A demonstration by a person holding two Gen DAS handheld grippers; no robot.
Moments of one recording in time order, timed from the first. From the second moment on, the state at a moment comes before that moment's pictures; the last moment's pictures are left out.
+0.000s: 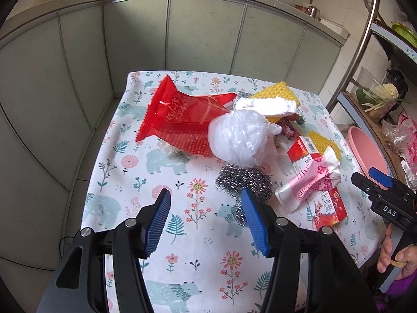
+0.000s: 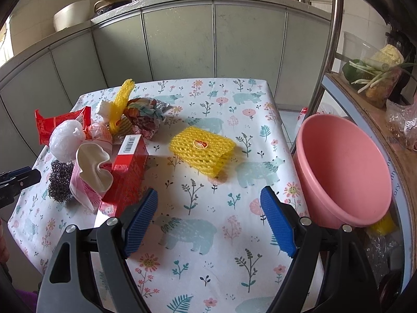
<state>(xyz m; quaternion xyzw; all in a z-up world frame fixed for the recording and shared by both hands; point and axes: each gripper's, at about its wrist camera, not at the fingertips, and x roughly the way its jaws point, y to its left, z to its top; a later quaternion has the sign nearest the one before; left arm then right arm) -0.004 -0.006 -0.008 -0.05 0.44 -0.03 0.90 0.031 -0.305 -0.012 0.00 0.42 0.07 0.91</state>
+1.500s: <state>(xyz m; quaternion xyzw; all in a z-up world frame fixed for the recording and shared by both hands) -0.006 -0.030 -0.017 -0.05 0.44 -0.11 0.89 0.048 -0.246 -0.007 0.03 0.43 0.29 0.85</state>
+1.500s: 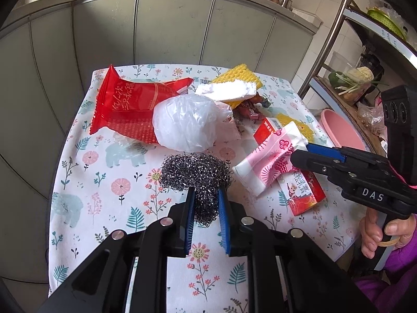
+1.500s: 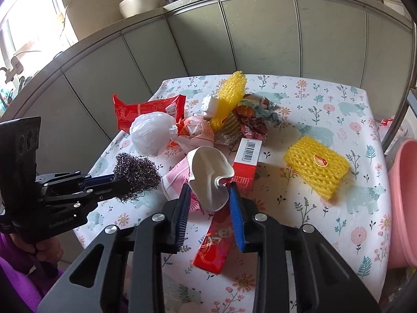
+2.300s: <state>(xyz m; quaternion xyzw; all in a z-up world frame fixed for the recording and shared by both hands) 0.008 -0.138 0.061 -0.01 0.36 -0.24 0.90 0.013 -0.392 0.055 0.14 0.32 0.16 0.92</state>
